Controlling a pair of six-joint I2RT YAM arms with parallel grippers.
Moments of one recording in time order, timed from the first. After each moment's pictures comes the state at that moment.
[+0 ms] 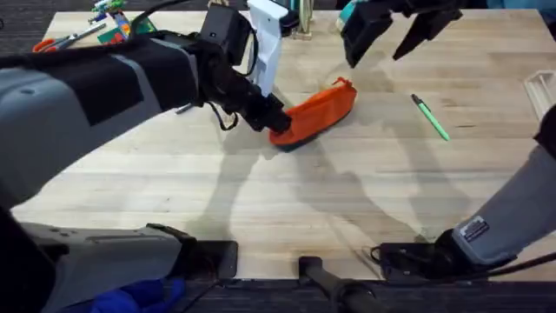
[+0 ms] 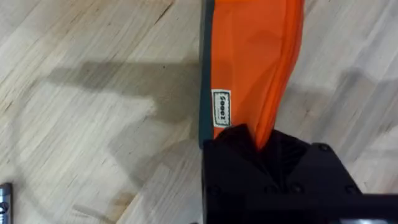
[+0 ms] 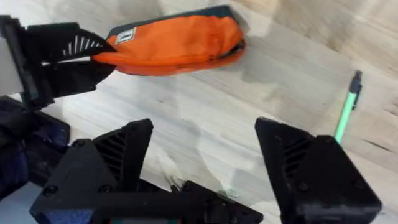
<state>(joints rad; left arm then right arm) -0.32 1.51 0.95 -0.60 0.51 0.41 0.24 1.95 2.16 -1.70 -0.21 -0.11</state>
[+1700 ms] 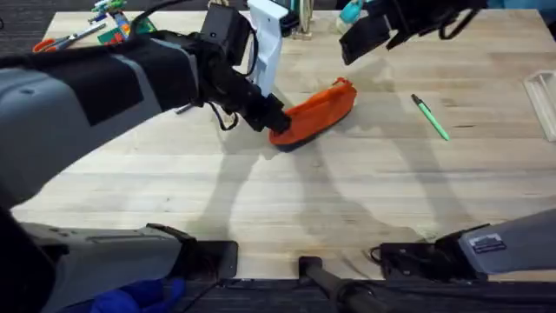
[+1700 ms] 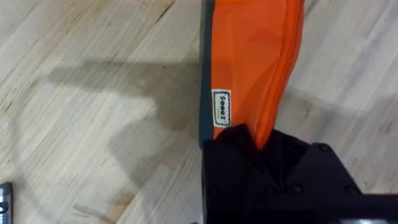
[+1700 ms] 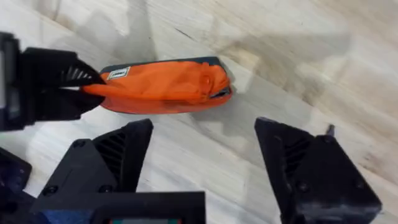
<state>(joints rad) -0.32 1.51 0.95 -0.60 0.51 0.41 0.26 1.68 1.72 -1.24 -0.19 -0.17</state>
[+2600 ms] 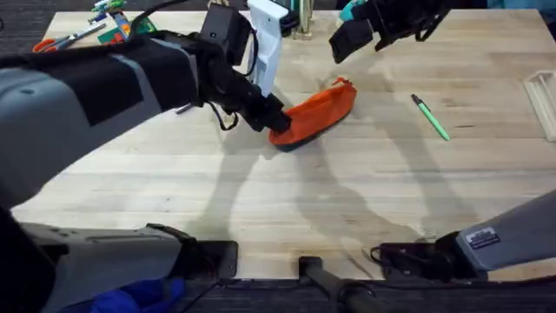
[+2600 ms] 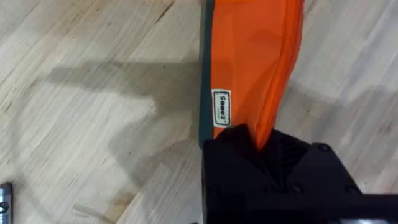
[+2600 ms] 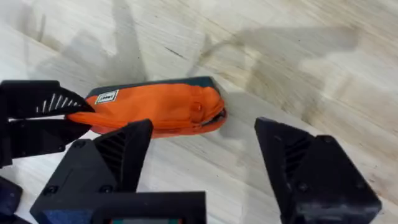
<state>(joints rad) -0.32 1.51 0.95 -0.60 0.51 0.41 0.26 1.78 1.72 -1.14 -0.19 -0.14</state>
